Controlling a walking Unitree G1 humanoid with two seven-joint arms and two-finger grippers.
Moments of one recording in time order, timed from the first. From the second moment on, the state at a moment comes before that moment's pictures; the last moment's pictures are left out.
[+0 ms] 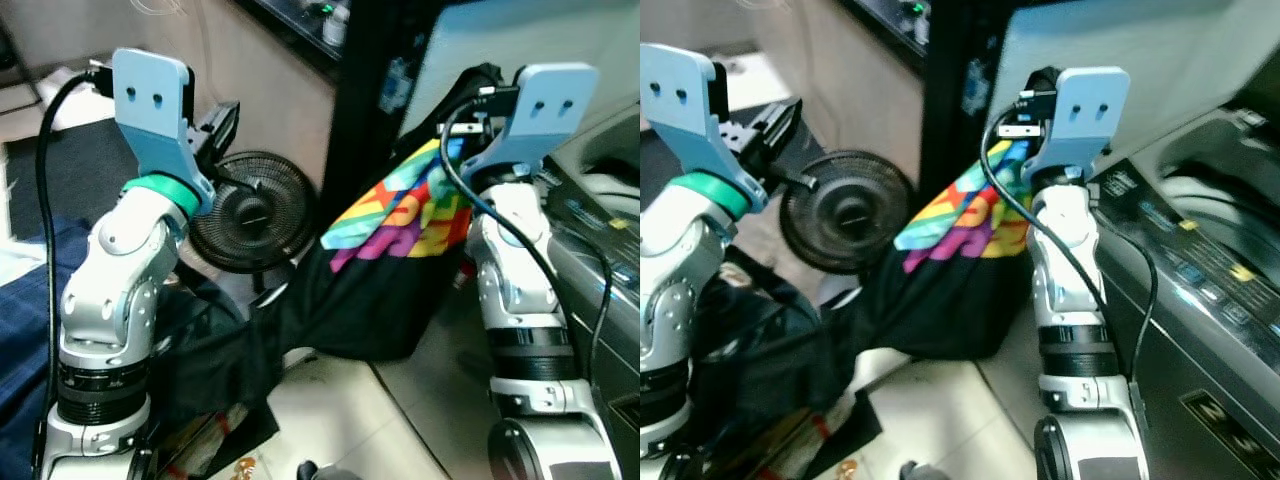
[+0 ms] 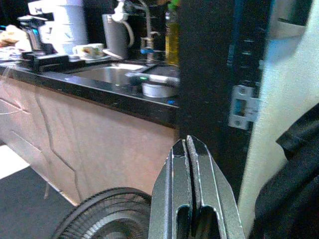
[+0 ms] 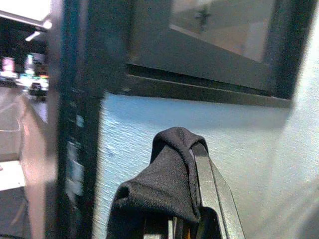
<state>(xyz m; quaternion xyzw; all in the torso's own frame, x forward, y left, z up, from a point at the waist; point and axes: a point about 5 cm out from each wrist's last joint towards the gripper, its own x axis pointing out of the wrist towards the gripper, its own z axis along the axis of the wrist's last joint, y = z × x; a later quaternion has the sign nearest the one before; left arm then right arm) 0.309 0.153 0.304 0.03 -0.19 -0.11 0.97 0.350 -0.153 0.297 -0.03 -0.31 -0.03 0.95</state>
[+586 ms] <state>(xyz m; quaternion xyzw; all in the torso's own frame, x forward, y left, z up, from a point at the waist) 0.309 0.151 0.308 0.03 -0.20 -0.12 0.97 0.349 -0.151 0.299 -0.02 -0.31 -0.02 0.95</state>
